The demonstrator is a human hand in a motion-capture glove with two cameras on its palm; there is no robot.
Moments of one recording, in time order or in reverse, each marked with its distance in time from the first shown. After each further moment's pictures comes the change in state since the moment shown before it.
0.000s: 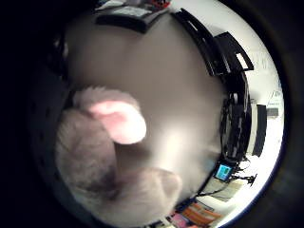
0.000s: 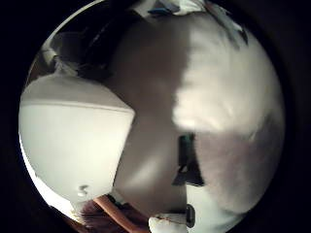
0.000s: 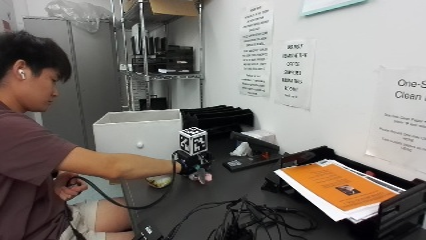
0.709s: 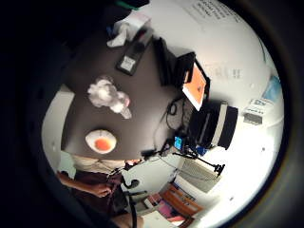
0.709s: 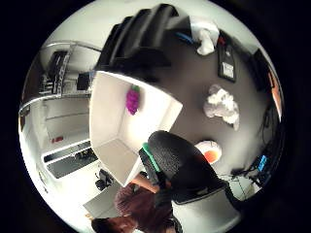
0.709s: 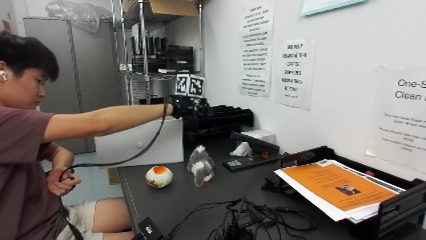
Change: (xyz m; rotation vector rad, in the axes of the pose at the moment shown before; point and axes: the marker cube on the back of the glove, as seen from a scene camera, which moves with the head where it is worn) arm -0.065 -0.012 -0.225 -0.248 0.114 0.011
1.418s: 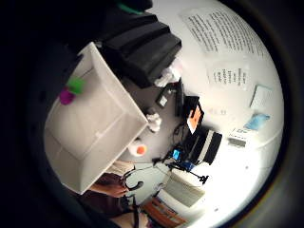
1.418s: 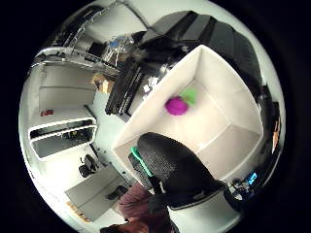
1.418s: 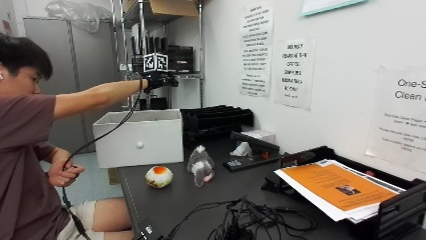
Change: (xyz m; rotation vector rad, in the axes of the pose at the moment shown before) arm -0.269 0.005 -0.089 0.231 -0.018 -0.443
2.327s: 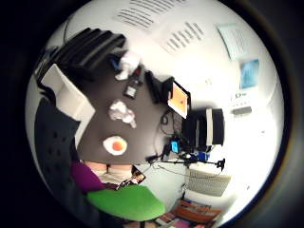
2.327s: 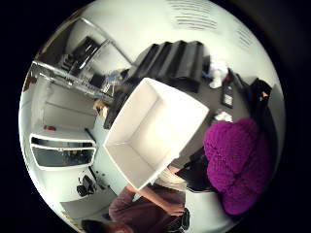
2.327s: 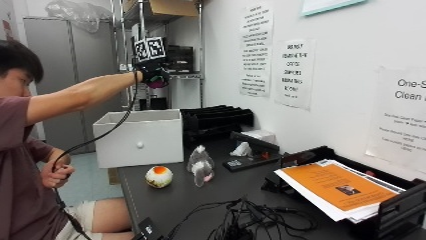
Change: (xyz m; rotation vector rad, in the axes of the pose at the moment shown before) arm 0.092 0.109 -0.064 0.097 0.183 0.340
